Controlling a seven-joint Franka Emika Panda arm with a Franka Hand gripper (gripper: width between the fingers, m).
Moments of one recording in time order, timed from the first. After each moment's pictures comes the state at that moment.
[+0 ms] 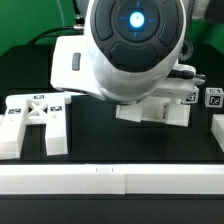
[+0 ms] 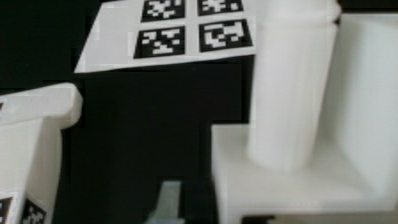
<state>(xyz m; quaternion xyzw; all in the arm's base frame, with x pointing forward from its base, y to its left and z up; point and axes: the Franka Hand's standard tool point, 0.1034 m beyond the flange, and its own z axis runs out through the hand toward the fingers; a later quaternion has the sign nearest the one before) 0.536 -0.015 0.061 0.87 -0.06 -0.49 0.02</state>
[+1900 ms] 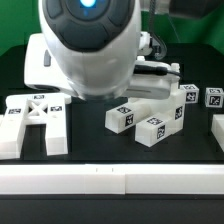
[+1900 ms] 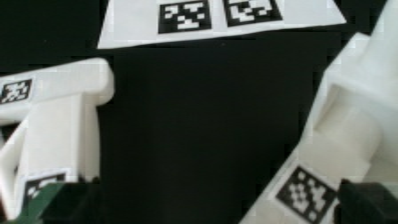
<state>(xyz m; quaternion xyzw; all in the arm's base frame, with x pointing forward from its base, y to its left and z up) 0.554 -0.050 0.062 0.90 -0.06 -0.44 0.01</state>
